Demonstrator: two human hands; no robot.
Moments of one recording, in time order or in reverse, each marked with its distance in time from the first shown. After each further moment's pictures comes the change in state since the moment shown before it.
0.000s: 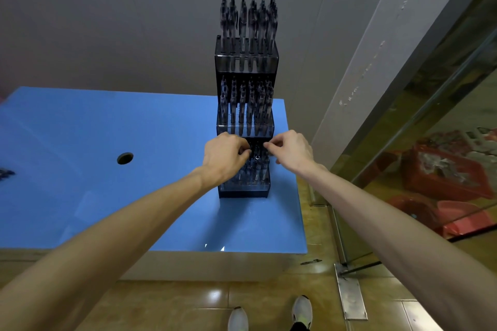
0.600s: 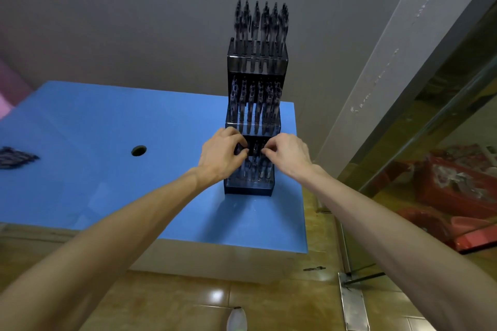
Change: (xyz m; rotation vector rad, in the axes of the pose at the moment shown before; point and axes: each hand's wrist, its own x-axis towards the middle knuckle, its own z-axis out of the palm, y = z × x) left_hand -0.024 -0.009 -0.016 -0.042 0.014 -0.042; right_hand -0.012 -0.018 0.002 -0.215 -0.007 -0.200
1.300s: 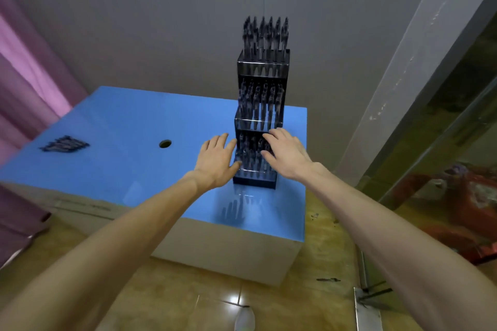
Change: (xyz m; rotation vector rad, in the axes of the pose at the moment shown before) left_hand -0.069 0.031 -0.031 0.417 -0.261 -0.162; right_hand -0.046 0.000 -0.023 -0.133 -0.086 -0.315
